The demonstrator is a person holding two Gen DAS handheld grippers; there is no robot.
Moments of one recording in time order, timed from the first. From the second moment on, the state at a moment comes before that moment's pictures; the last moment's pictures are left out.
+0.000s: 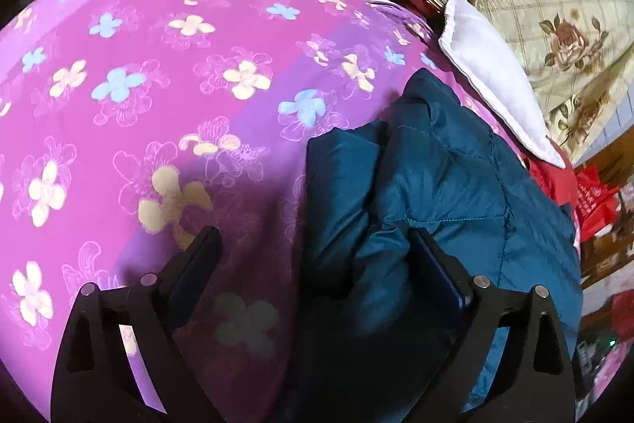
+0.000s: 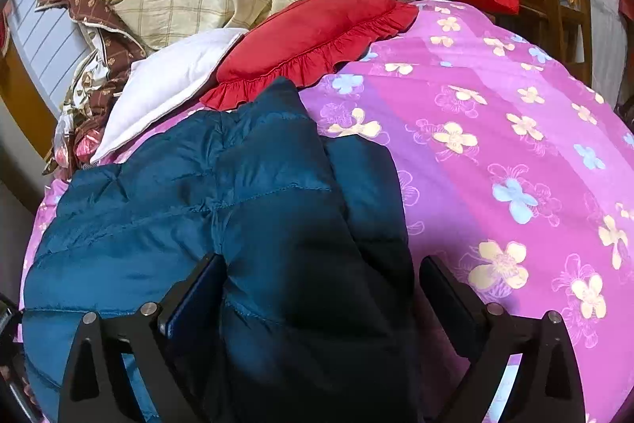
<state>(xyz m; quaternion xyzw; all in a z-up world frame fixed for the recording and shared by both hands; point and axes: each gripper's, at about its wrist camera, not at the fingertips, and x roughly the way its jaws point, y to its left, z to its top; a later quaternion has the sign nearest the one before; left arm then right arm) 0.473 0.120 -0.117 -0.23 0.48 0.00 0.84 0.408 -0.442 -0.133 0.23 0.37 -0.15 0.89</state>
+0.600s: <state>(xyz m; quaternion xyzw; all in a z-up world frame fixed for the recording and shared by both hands) 0.341 0.151 -0.092 -0.21 0.47 0.03 0.86 0.279 -0.430 -0.103 0.16 0.39 -0.18 0.89</state>
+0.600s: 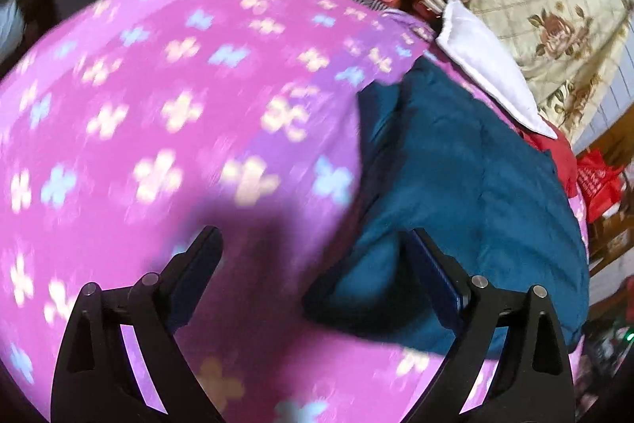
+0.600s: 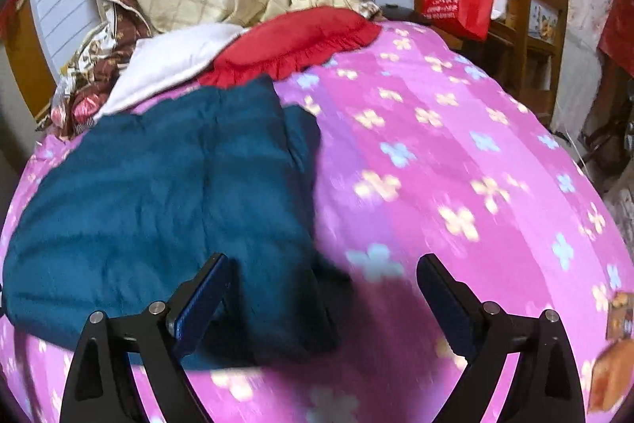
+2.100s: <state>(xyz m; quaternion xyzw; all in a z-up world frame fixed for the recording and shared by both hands) 0.232 0.039 -0.060 -0.06 0.41 0.00 0.91 0.254 -0.312 -0.114 0.08 0.40 -0.09 0.91</state>
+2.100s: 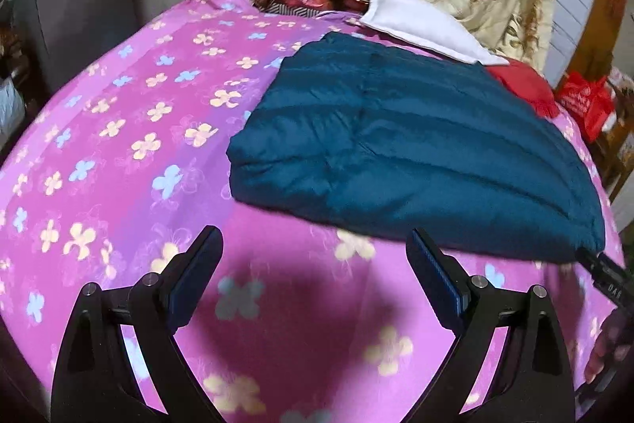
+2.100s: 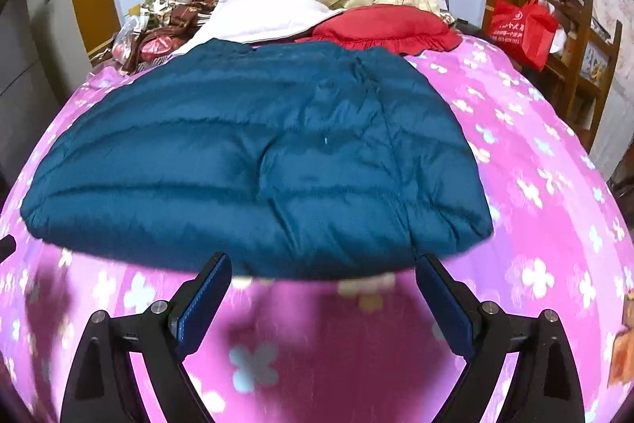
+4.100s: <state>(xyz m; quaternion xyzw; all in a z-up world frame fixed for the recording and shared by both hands) 0.225 0.045 -0.045 -0.03 0.42 -0.03 0.90 0.223 -0.400 -0.091 0.16 0.36 -0.12 0.91</state>
